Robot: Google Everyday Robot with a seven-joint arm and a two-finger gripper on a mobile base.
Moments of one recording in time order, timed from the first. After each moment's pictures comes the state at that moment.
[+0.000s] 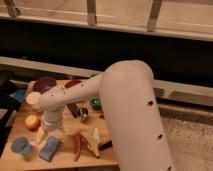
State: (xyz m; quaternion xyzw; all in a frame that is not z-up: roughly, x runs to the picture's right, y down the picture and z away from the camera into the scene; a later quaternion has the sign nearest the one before) arm -0.275 0.240 0.747 -0.47 0.09 0.44 0.76
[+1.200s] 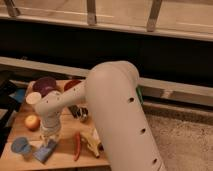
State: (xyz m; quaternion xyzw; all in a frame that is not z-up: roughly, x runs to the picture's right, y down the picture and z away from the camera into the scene) arm -0.280 0.265 0.765 -0.45 0.14 0.46 0.75
